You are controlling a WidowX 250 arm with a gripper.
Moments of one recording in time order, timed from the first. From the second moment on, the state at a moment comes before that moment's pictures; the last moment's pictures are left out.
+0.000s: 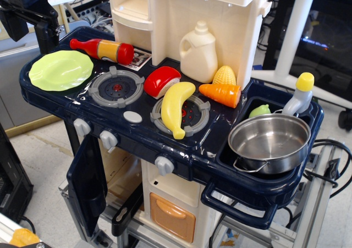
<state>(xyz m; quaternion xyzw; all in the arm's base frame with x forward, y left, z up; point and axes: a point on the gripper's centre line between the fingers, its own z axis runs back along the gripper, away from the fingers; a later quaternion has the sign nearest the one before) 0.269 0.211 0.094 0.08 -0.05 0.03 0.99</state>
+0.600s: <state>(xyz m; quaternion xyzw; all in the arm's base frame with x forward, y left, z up) 0.268 0.152 0.100 0.06 -0.04 0.04 1.00</state>
